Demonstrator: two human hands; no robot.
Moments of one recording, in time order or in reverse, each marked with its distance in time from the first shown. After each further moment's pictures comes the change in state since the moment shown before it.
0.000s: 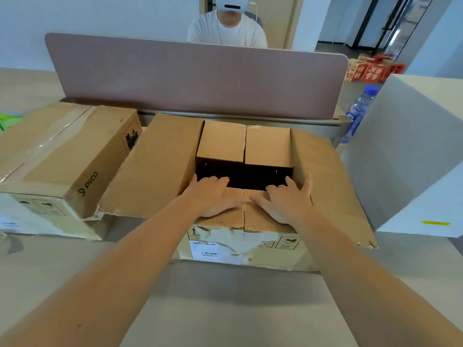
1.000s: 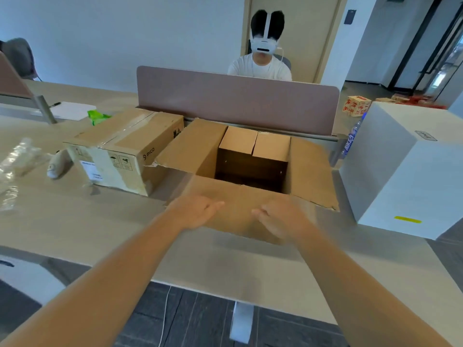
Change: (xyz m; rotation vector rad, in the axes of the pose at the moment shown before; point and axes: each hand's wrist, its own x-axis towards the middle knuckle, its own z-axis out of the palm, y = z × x) left_hand -0.193 0.052 0.037 -0.153 0.138 -0.241; right_hand -0.163 0.014 0.013 0.235 0.005 -0.344
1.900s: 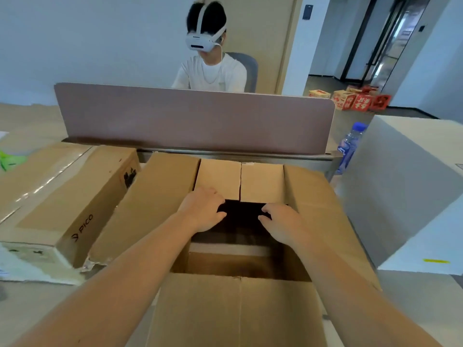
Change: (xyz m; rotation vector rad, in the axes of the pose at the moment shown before) left_hand 0.235 0.003 -0.048 0.283 0.061 0.342; right_hand 0.176 0.049 -0.046 0.156 0.120 0.285
